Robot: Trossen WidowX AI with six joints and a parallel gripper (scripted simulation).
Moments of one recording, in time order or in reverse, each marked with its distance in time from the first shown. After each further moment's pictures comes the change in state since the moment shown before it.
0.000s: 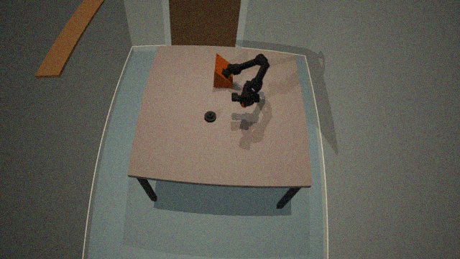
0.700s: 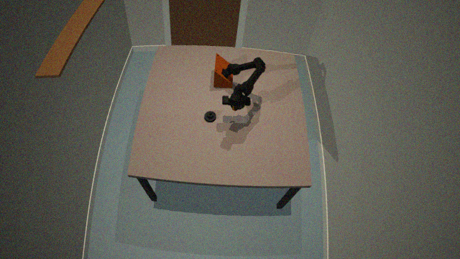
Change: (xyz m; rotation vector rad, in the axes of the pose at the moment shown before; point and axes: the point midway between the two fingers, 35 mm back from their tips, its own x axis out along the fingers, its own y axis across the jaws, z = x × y) arm 0.010 -0.063 0.022 -0.001 0.000 -0.009
